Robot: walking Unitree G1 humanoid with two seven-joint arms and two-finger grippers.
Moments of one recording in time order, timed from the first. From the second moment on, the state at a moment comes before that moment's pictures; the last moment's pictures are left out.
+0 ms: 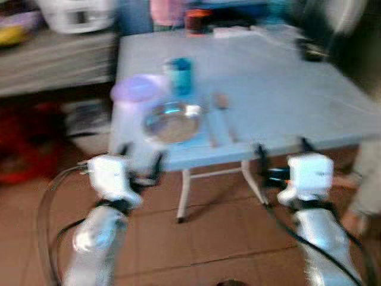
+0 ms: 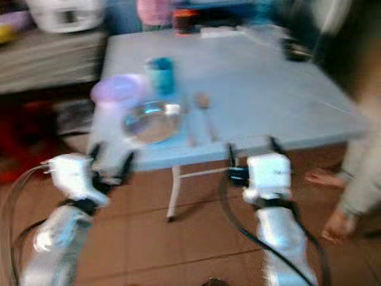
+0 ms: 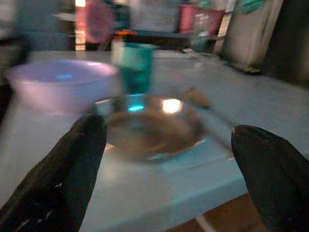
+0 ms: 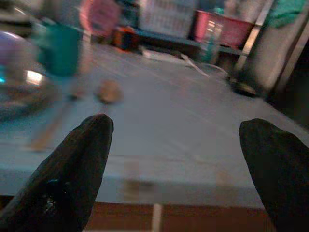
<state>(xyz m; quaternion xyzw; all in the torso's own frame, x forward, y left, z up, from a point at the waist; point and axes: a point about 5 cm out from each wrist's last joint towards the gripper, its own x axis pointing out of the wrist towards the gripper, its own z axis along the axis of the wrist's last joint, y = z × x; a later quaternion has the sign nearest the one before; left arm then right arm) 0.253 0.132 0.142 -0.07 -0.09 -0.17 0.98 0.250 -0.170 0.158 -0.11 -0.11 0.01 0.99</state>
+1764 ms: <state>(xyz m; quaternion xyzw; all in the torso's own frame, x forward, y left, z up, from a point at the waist) 0.253 0.143 0.141 -0.05 -0.09 -0.15 0.98 0.250 -0.155 0.163 -0.12 -0.13 0.04 0.98</state>
